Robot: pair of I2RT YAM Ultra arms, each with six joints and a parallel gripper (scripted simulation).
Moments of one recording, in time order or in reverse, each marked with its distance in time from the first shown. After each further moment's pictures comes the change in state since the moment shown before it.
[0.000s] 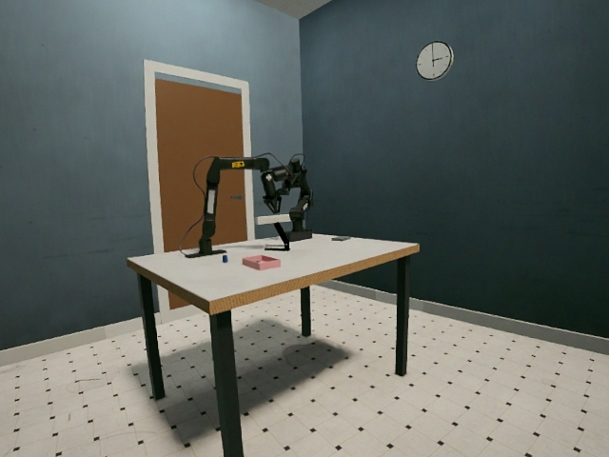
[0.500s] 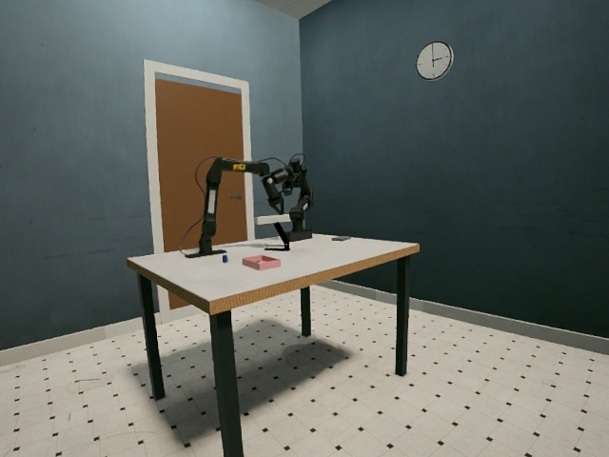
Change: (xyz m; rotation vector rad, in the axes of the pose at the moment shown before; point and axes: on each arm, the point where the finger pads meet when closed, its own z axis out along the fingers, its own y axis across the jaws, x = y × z) left arm 0.000 0.000 0.000 0.000 0.000 0.000; right arm -0.009 0.049 0.015 -0.016 -0.159 -0.218
